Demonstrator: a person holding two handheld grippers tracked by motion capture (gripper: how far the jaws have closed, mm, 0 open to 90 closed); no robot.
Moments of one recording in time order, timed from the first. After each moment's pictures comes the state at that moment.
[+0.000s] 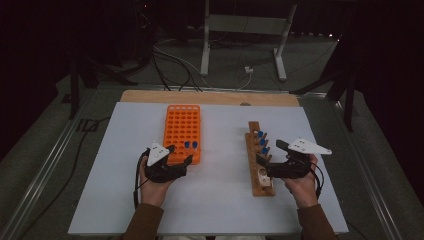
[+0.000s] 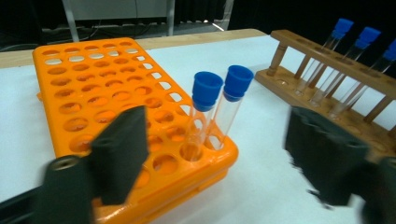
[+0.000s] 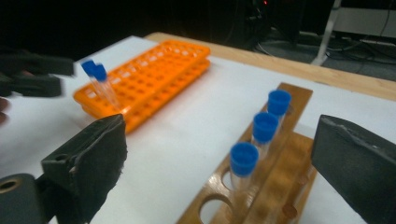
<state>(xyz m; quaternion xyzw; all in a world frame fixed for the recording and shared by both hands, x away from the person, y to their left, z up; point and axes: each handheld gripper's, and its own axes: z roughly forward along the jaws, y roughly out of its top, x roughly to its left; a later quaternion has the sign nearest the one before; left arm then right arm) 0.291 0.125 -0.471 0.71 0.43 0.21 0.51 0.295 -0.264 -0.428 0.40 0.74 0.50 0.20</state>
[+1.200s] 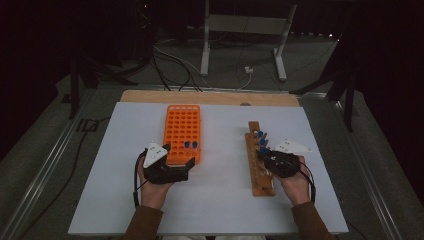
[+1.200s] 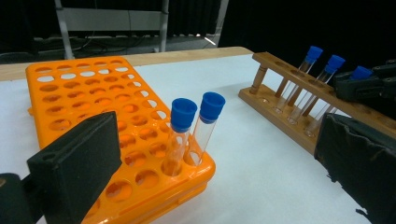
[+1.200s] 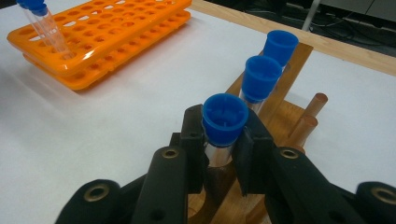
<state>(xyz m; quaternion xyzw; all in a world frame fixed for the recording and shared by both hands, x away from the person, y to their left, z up) 0.283 0.123 -0.457 0.70 0.42 0.20 0.54 0.313 -0.253 -0.460 0.40 0.78 0.43 0.23</state>
